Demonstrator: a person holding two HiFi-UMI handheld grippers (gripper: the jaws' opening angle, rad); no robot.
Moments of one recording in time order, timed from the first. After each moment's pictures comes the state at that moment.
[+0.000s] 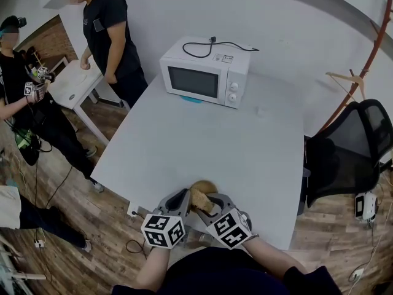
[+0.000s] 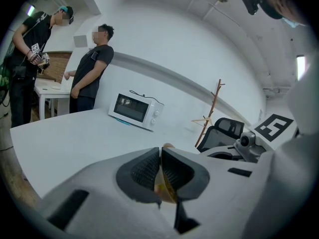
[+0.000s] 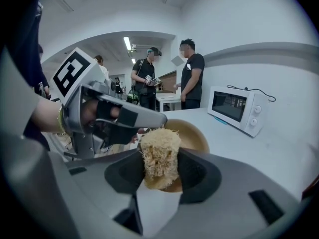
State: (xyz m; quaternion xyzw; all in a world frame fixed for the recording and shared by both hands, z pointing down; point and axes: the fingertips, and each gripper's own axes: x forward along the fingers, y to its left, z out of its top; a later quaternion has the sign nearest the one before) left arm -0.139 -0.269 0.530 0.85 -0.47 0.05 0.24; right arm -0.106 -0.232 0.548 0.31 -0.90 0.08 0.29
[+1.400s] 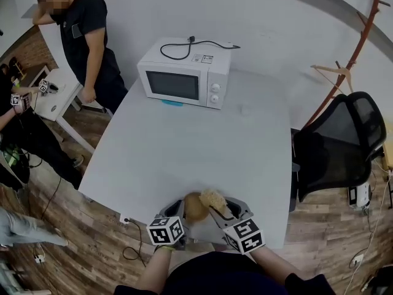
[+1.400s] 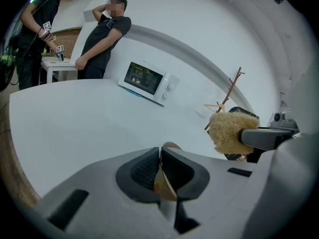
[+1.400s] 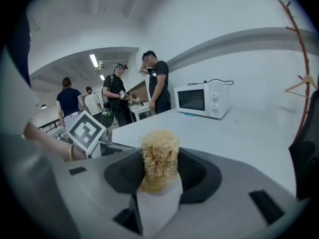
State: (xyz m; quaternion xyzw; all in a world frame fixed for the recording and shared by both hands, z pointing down) left arm -0.125 -0.280 0.639 0.80 -0.48 0.12 0.35; right arm -0.009 -0.245 0.550 0.45 -0.85 0.18 0.19
